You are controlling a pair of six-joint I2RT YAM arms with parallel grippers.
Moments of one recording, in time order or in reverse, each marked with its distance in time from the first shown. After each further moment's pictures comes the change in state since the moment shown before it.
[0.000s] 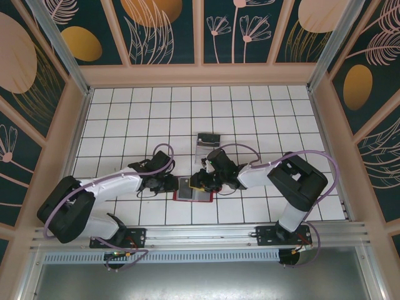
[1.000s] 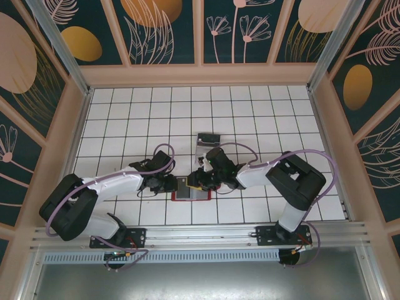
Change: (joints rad) left arm 0.005 0.020 0.000 0.006 0.010 0.008; right arm 0.011 0.025 0.013 0.070 -0.037 0.001
